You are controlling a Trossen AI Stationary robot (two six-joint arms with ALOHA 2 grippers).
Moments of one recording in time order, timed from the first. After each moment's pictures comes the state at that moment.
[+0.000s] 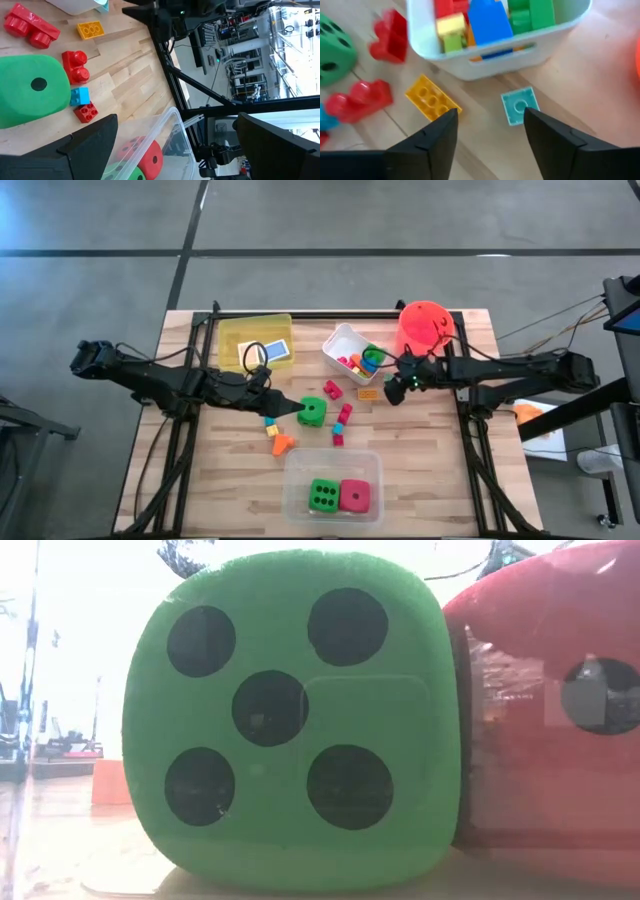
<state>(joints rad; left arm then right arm) -0.23 1.13 0.86 -0.14 -0.19 -1.31 -0.15 1.08 0.54 -0.40 0.24 0.68</state>
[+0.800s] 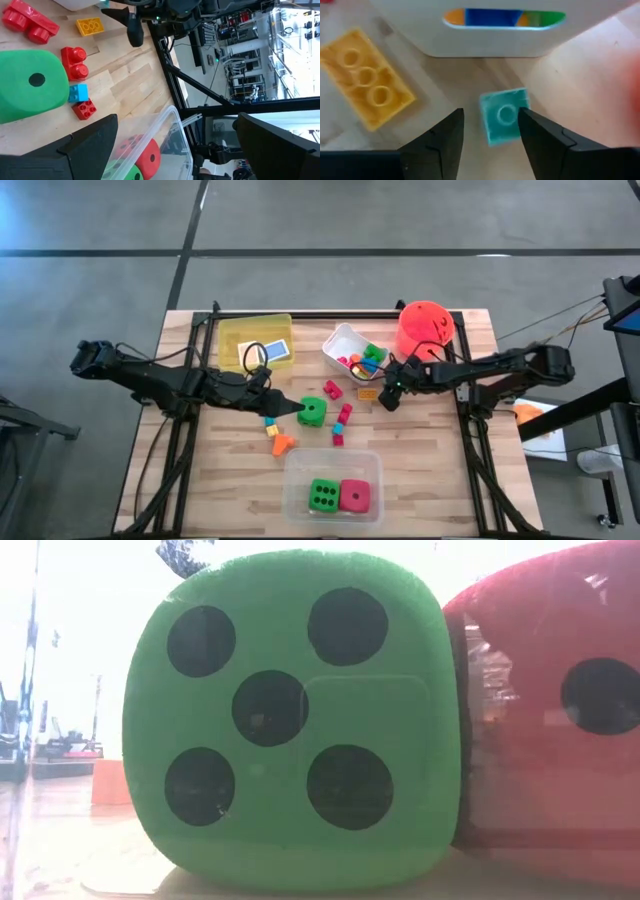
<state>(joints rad) -0.23 1.13 0.86 -0.14 -0.18 -1.34 -0.16 1.34 0.50 -0.25 0.32 0.45</state>
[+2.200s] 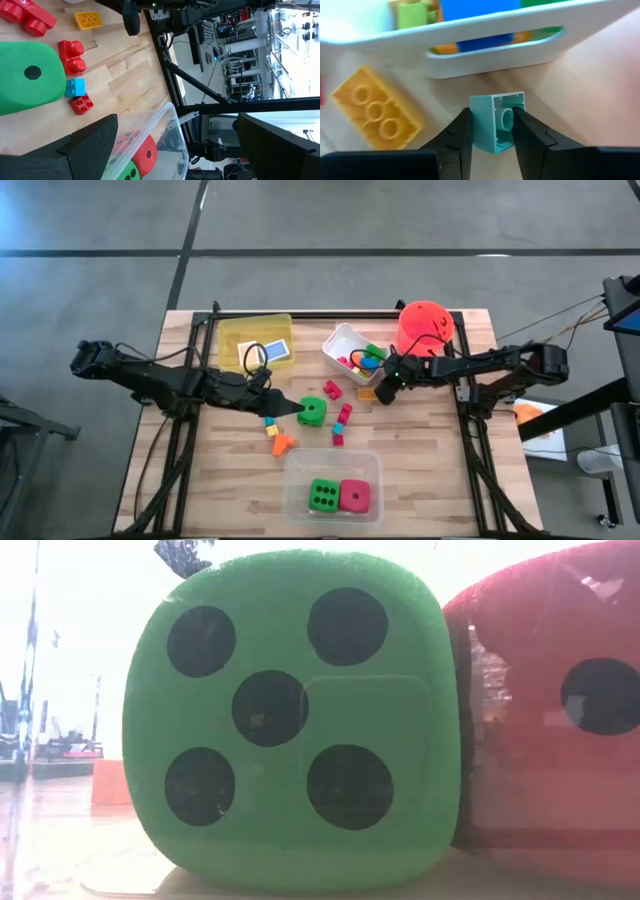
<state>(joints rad) -0.23 1.13 0.86 -0.13 -0.16 -1.36 -0.25 1.41 0.50 -0.17 0.18 0.53</state>
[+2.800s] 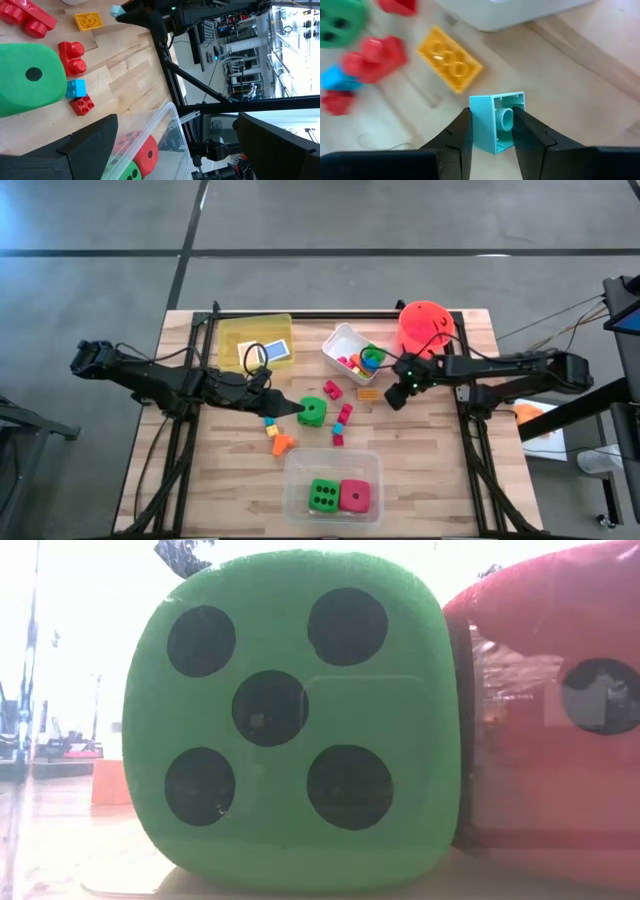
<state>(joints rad) -0.23 1.13 0.86 -0.14 -0.16 -1.35 -0.25 1.16 0.50 -0.37 -0.07 0.68</state>
